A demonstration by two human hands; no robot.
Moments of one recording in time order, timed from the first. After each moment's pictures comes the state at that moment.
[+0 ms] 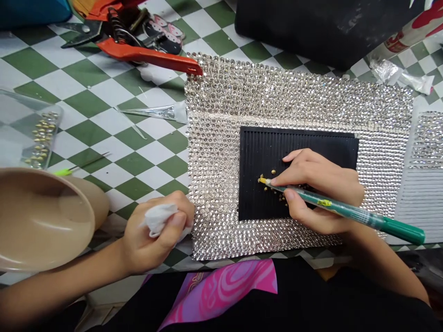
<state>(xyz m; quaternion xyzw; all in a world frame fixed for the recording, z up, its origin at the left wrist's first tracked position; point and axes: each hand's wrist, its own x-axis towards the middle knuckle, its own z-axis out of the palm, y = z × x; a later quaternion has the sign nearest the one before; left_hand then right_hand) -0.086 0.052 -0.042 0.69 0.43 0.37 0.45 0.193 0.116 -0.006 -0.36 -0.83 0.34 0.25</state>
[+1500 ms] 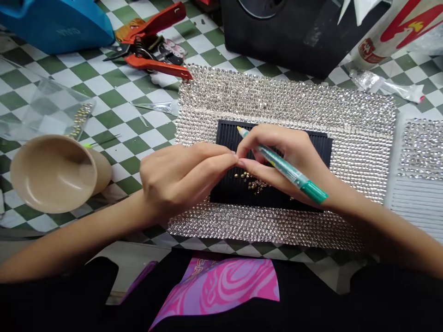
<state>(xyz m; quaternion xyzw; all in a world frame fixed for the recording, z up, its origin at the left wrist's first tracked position) -0.016 0.091 -0.016 0.86 0.40 0.30 -0.06 0.193 0.151 0.013 -0.34 -0.83 0.40 0.20</state>
